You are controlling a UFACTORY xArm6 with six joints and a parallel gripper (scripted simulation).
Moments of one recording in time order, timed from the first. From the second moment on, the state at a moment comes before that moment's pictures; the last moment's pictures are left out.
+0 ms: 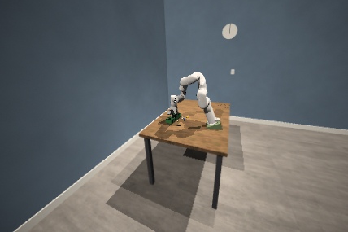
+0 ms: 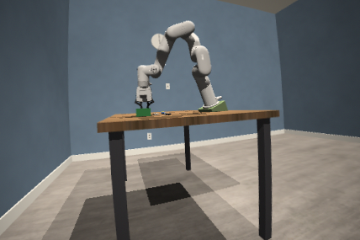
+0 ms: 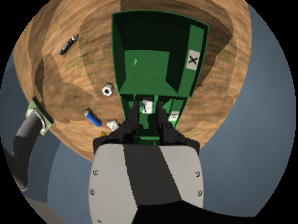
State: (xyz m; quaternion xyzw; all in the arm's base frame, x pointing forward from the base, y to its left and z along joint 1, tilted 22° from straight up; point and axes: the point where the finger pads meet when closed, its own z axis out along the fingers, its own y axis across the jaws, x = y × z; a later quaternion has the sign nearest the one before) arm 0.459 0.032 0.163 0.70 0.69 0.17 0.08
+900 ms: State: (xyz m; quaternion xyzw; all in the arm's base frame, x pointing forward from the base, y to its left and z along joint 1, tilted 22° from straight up) arm 0.454 0.031 0.177 0.70 0.69 0.17 0.08
